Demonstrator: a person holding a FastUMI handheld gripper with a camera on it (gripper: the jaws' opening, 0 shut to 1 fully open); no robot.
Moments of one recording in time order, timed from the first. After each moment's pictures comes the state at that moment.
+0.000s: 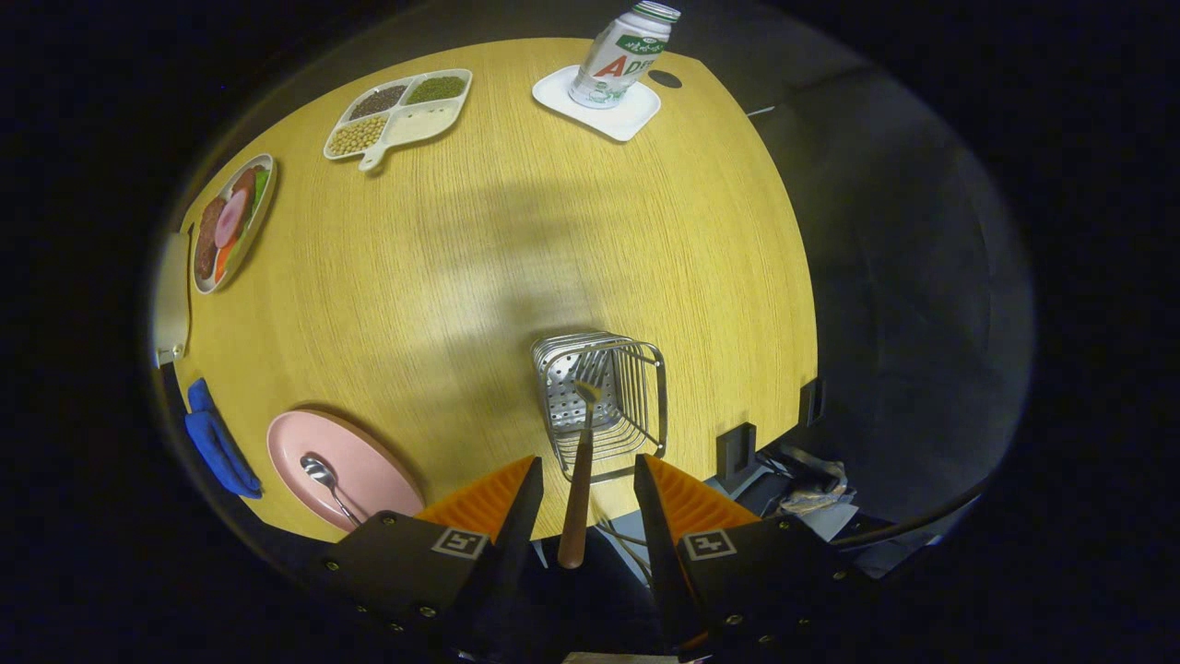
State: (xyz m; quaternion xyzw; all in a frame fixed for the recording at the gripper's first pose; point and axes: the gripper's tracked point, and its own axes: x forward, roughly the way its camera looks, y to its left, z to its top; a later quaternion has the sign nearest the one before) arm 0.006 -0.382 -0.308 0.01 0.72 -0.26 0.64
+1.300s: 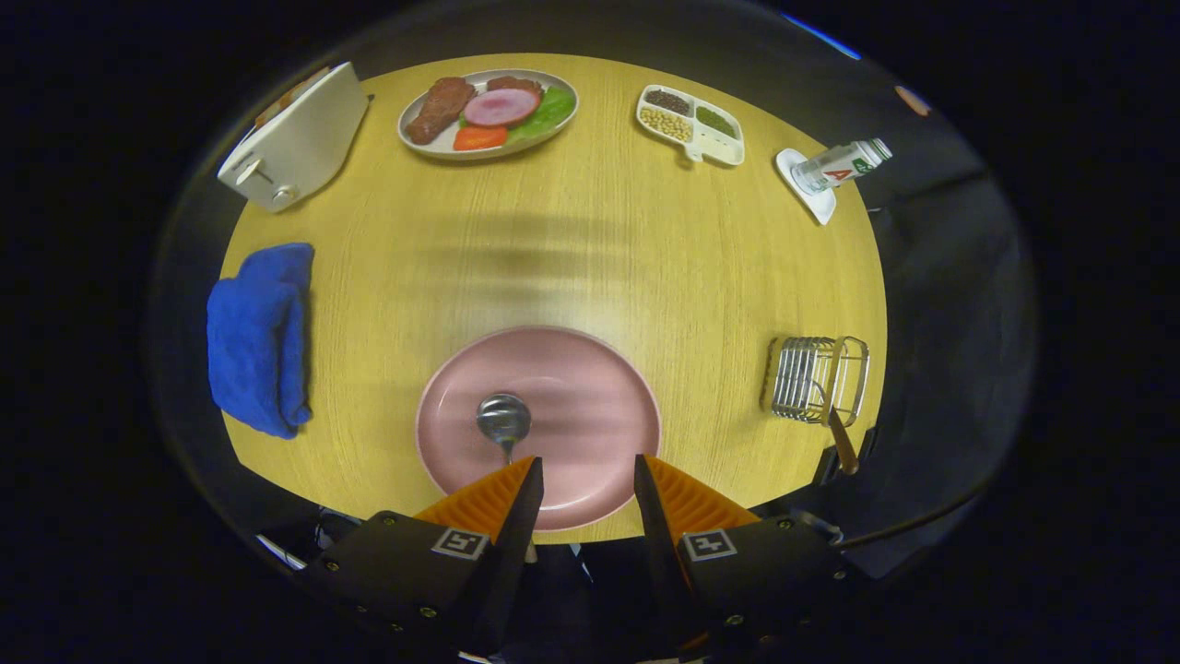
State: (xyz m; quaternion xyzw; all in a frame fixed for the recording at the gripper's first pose) arm -0.002 -0.134 -0.367 -0.10 0.70 -0.13 0.70
